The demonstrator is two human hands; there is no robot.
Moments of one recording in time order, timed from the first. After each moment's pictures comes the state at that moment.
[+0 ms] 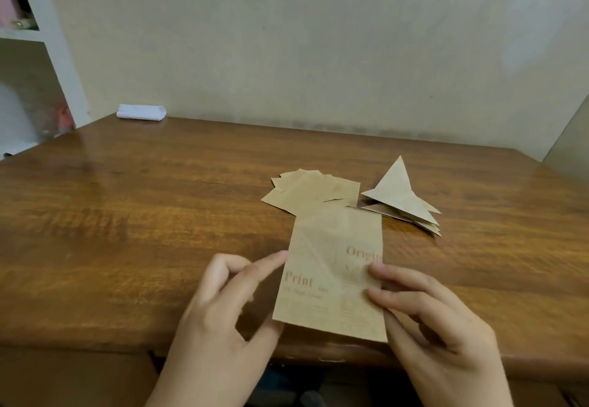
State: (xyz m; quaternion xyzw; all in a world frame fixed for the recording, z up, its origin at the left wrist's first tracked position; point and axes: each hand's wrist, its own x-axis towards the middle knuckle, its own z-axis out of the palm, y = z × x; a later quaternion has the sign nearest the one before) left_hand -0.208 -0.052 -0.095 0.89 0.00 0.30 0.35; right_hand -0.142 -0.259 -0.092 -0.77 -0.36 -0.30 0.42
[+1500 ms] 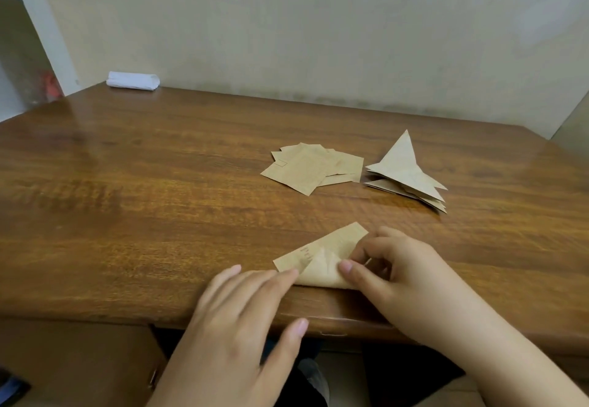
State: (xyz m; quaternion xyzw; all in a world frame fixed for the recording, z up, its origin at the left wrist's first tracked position) left_hand -0.223 -0.061 -0.109 0.93 -0.08 0.26 0.25; right_hand -0.125 -0.237 -0.055 -0.93 -0.26 0.03 0.27
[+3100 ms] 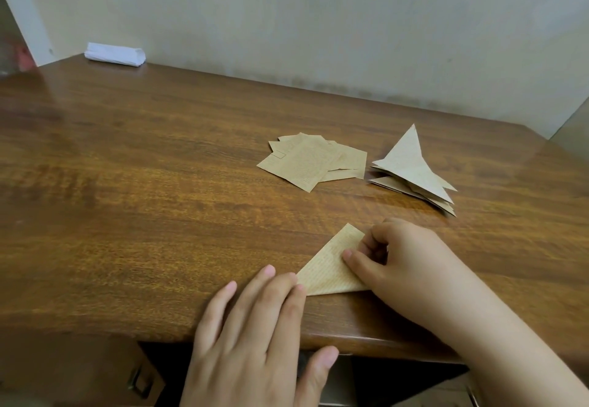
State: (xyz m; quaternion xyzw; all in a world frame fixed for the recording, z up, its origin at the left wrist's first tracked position) left_hand -0.204 -0.081 -0.143 0.92 -0.02 0.37 0.11; right_hand -0.096 -0.222 -0.055 -0.96 -0.20 0.00 0.18
